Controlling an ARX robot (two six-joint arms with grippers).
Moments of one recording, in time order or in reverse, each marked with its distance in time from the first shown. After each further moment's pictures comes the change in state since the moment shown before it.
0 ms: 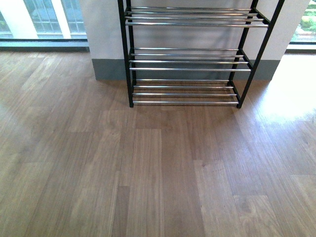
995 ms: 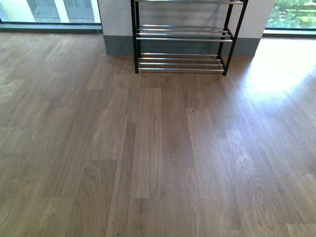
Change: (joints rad) left arm 0.000 0.000 0.000 0.000 0.001 0.000; right arm 0.000 0.000 0.000 0.000 0.000 0.000
